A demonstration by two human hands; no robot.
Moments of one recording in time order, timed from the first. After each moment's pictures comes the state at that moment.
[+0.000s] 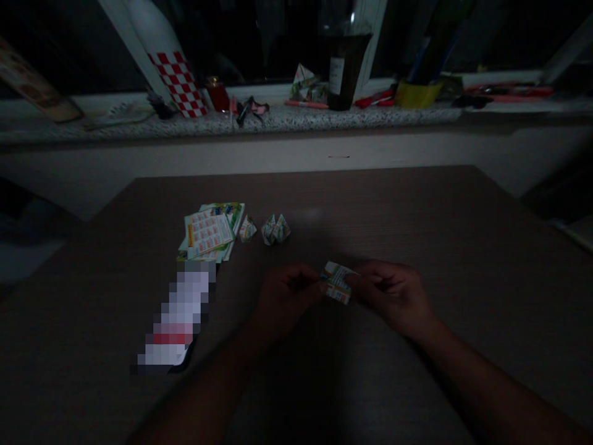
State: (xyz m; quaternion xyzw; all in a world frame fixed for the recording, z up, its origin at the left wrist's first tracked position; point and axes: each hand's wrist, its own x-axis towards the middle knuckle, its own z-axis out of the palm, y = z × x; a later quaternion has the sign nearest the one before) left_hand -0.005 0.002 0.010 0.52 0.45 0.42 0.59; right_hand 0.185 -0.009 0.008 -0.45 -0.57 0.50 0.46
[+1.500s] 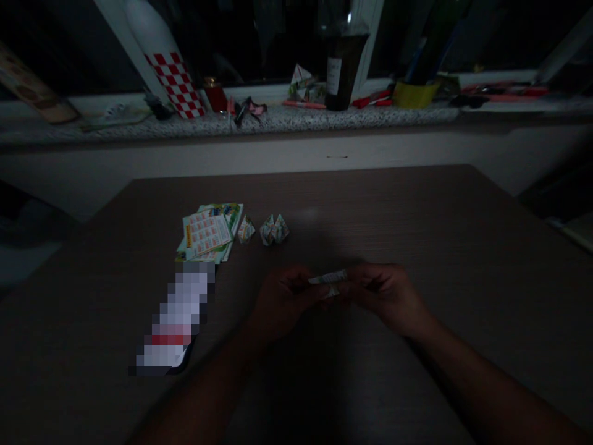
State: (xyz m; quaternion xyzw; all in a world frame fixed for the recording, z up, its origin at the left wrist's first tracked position) left_hand -0.006 0.002 0.009 0.53 0.43 0.38 0.63; right_hand 0.182 -0.007 0.011 -0.41 -0.56 0.57 0.44
